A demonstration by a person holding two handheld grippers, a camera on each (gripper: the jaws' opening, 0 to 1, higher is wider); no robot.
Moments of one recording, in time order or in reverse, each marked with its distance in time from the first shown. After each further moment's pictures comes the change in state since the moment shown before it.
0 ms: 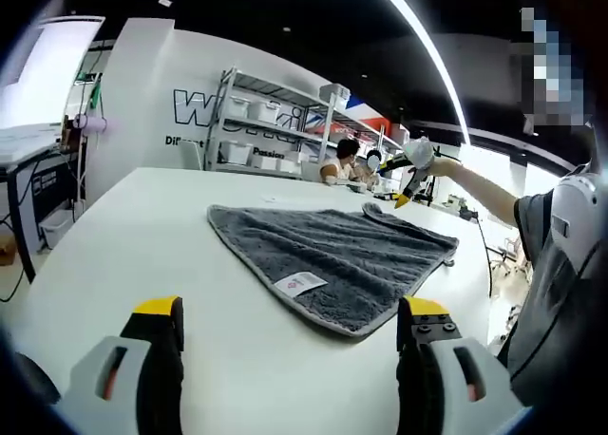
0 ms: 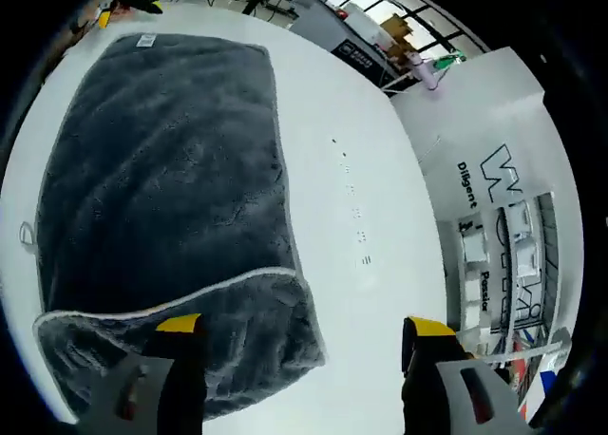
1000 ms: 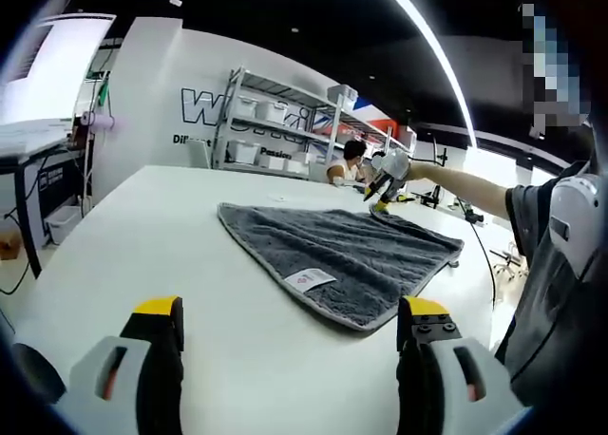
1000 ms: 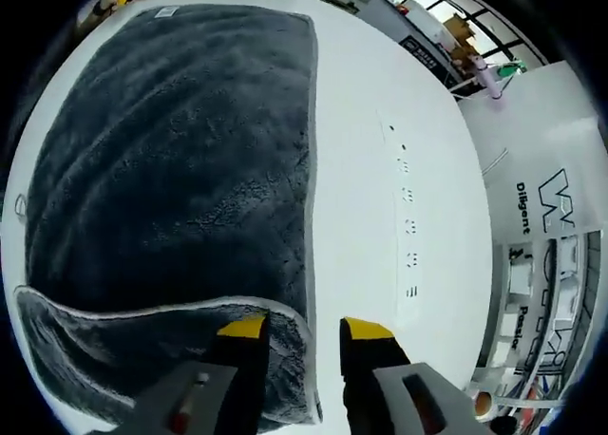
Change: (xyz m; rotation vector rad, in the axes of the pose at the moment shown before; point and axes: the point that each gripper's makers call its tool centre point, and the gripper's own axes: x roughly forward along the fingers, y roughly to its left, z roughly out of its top) left arm -0.008 0.007 -0.004 -0.018 -0.003 0.033; right arm 0.081 0.009 0.012 -0.168 0.020 0.281
